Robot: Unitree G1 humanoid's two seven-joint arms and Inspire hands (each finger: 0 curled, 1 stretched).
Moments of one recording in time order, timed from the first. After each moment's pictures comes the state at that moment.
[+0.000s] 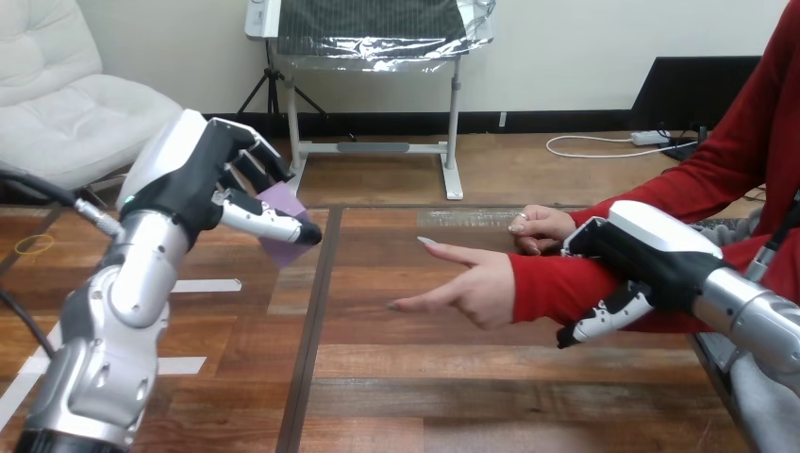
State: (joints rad) left arm -0.40 0.46 -0.12 0.08 0.44 0.27 -0.16; right arm -0.59 -0.67 0.32 0.95 -0.43 -0.64 0.17
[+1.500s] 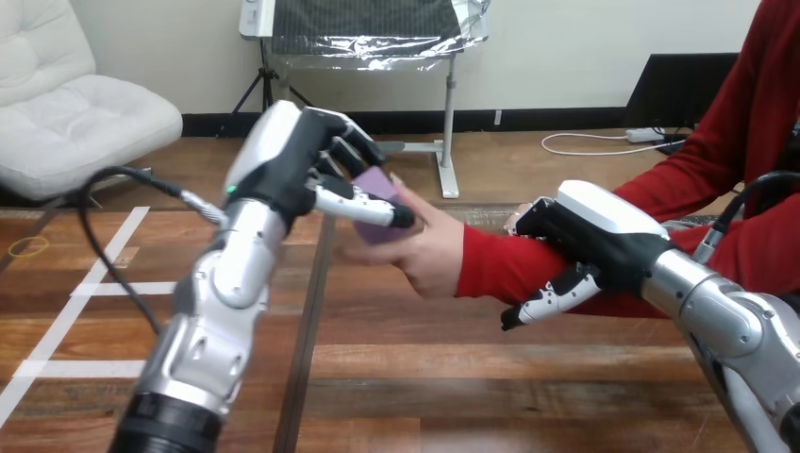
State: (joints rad) left arm -0.52 0.25 -0.18 0.26 0.42 0.20 -0.08; right arm -0.59 -0.58 0.31 0.82 -0.42 -0.59 0.19
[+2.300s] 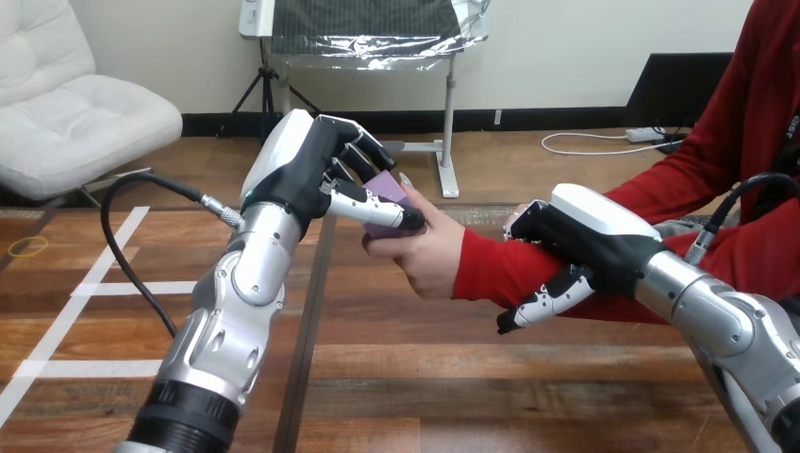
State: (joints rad) left arm -0.57 0.19 -0.19 0.38 0.42 0.16 -0.04; right arm -0.58 -0.56 0.31 0.80 -0.42 -0.55 0.21
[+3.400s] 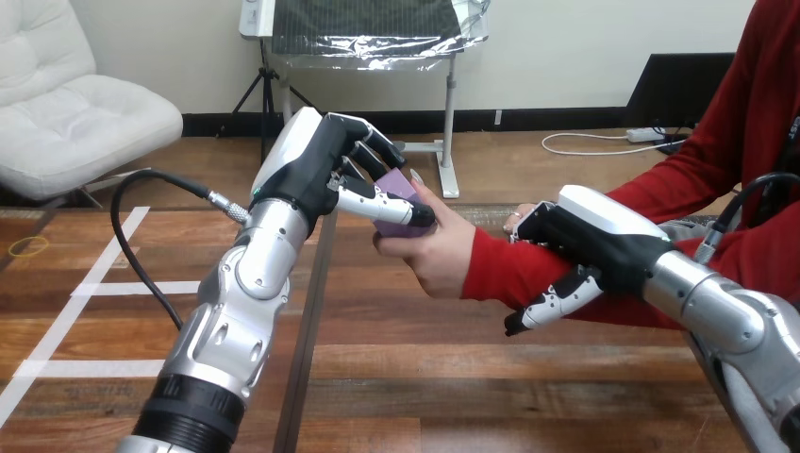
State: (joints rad) left arm -0.59 0.18 -0.18 0.40 0.38 0.16 -0.08; right arm -0.57 -0.57 0.28 0.79 -0.40 -0.53 0.27
